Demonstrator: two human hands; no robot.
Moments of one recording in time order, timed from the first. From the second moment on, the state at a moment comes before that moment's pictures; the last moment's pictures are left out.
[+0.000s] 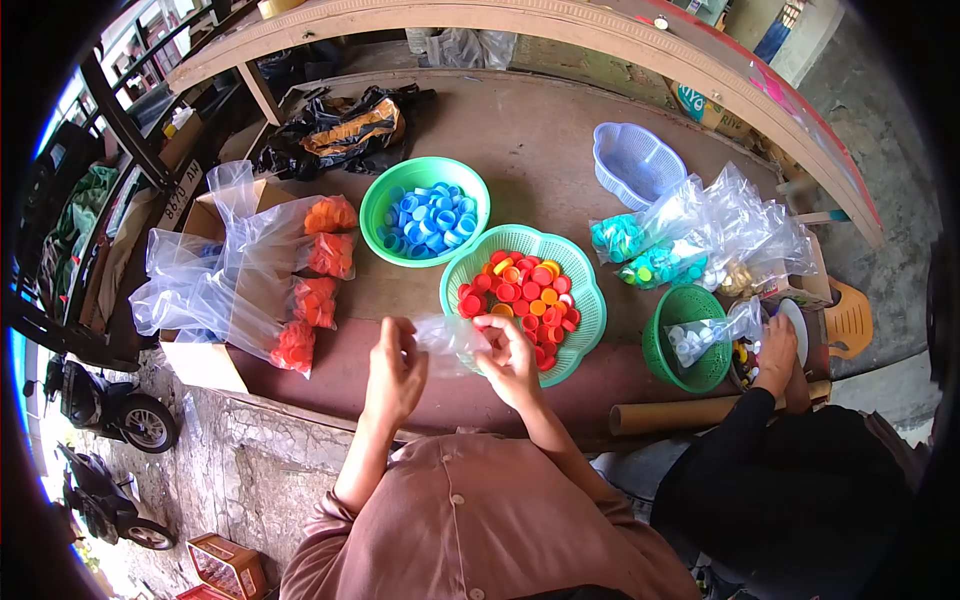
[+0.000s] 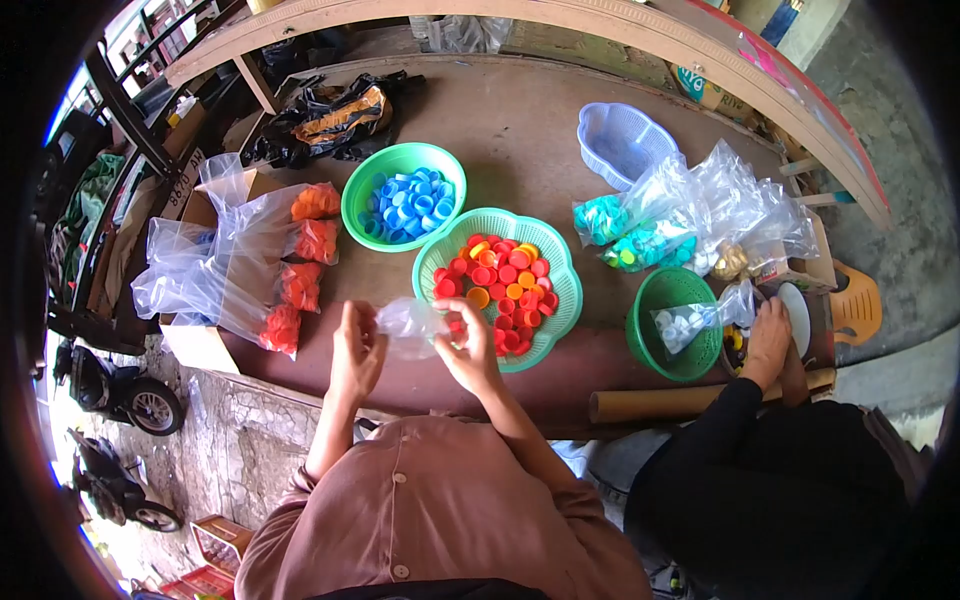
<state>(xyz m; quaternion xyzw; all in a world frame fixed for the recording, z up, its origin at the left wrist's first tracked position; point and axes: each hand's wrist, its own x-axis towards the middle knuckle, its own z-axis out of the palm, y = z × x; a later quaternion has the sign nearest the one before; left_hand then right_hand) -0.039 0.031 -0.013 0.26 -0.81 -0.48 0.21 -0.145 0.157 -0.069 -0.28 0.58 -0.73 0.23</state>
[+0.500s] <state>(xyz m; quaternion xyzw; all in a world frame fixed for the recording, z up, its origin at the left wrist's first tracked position) -0.043 0.019 -0.009 0.23 -0.87 -0.37 0.21 -0.143 0.159 -0.026 -0.50 0.74 -0.44 -0.09</state>
